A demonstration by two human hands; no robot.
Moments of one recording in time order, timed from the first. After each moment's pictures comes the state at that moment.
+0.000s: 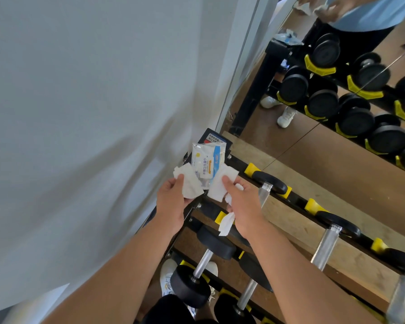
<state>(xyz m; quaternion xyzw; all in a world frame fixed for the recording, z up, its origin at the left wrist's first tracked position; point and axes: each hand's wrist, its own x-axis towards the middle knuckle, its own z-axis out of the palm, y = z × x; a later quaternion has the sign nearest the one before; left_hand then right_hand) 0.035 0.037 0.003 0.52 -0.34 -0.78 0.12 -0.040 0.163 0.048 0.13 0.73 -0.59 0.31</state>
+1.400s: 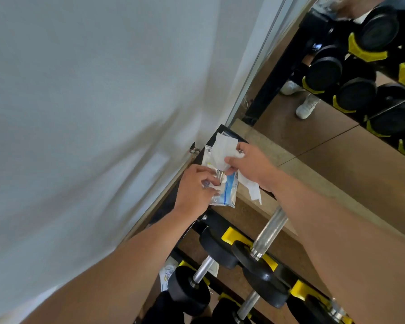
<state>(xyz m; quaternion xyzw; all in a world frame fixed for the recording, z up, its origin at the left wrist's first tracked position) -0.029 0.015 -0.073 0.34 -0.79 -0.52 0.04 -0.182 0.099 -0.009 -0.16 0.85 -0.32 0.40</state>
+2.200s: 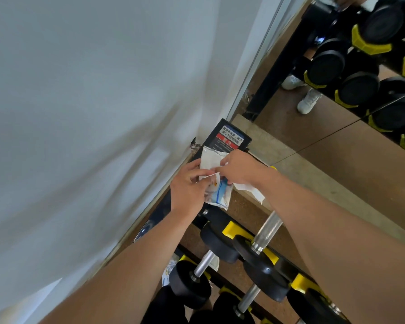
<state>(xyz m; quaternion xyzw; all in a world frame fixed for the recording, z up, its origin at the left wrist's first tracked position) -0.013 0.023 -0.047 0.41 -0.63 -0.64 0.14 -0.162 0.083 -0.014 -0.28 0.86 -0.07 0.43</state>
